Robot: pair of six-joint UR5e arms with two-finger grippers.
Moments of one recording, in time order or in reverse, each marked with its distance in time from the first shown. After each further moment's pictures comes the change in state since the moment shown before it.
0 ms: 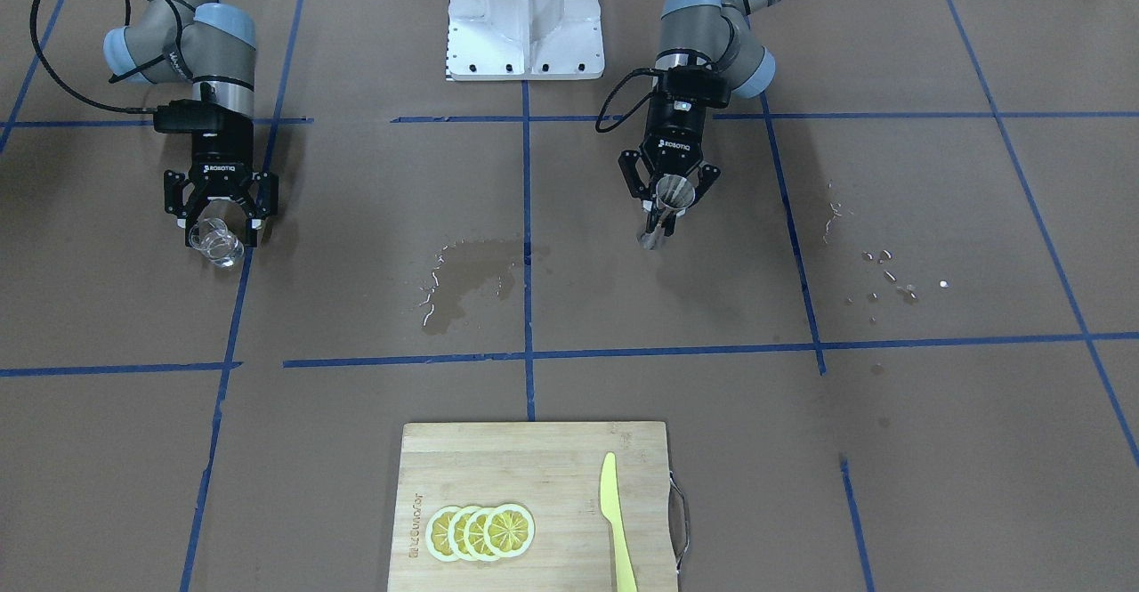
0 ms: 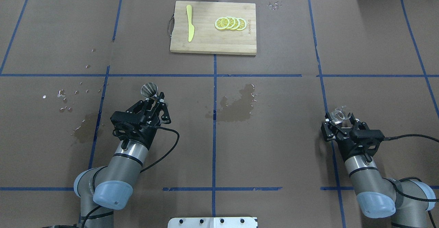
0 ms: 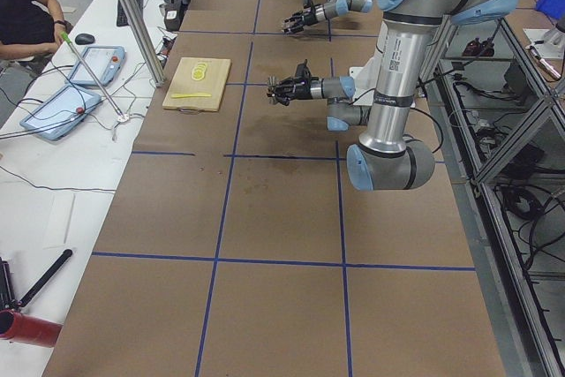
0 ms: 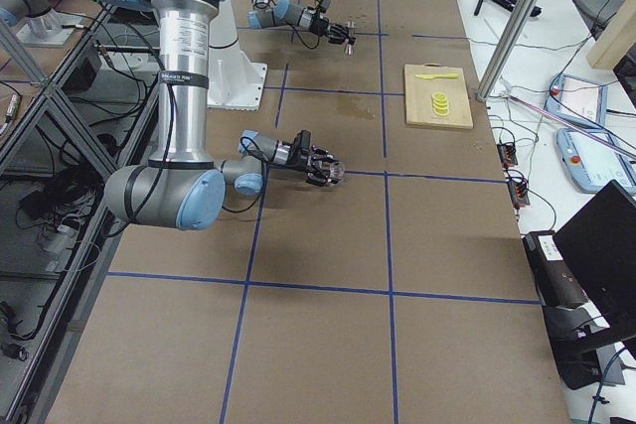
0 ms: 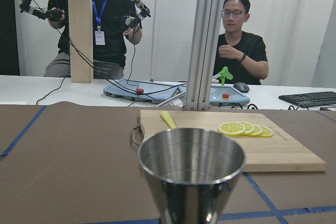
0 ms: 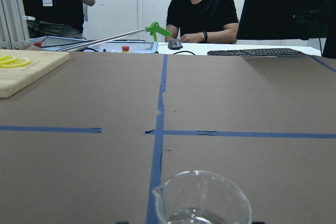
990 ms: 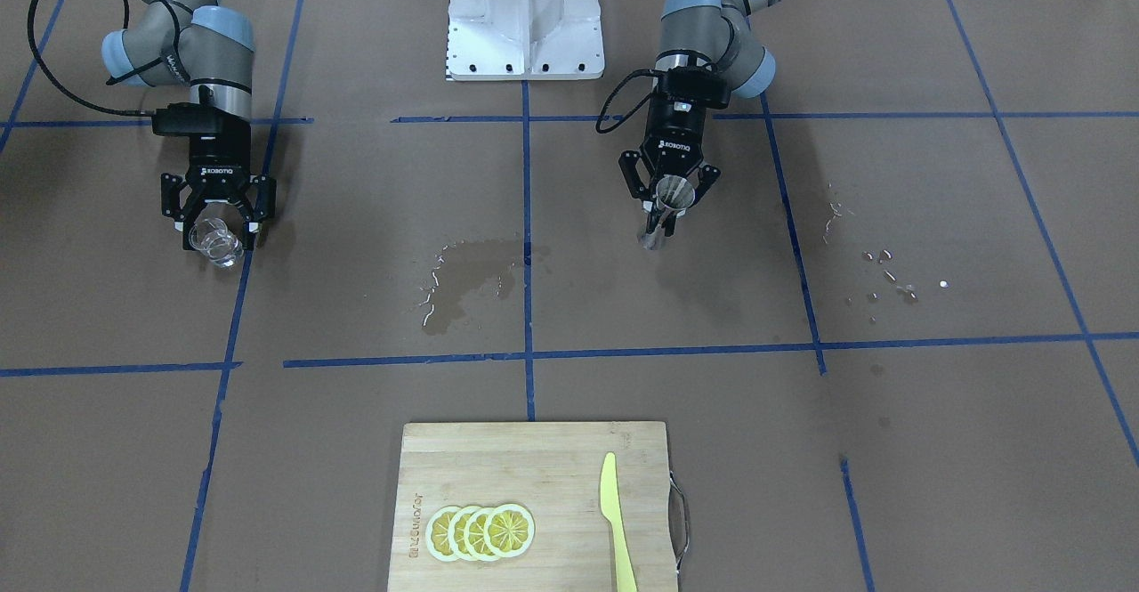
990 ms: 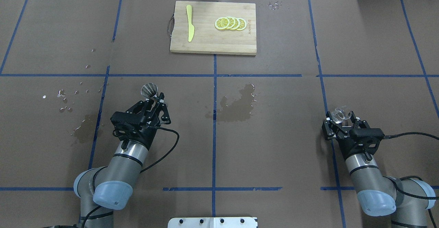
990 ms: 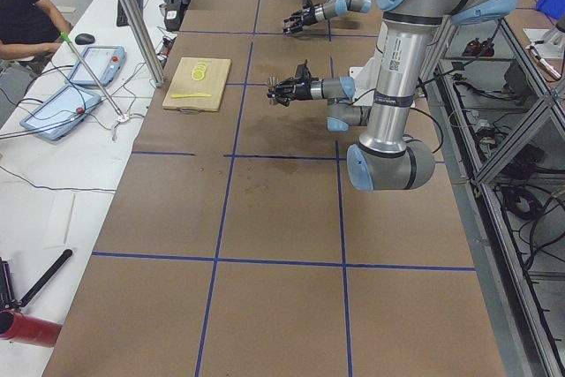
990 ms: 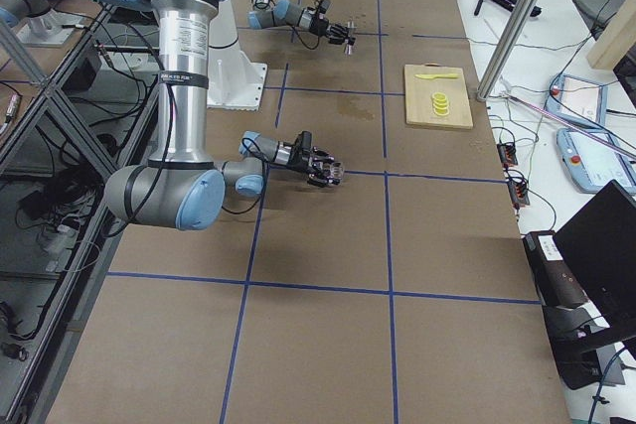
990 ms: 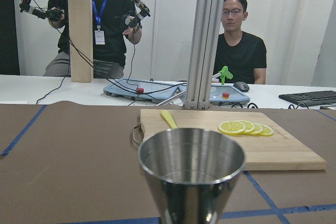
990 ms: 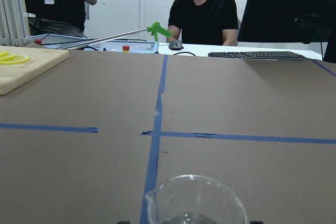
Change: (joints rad) left arm 0.001 0.001 0.003 0.000 0.000 0.000; right arm 0.013 0.004 -0.009 0.008 0.006 -0.030
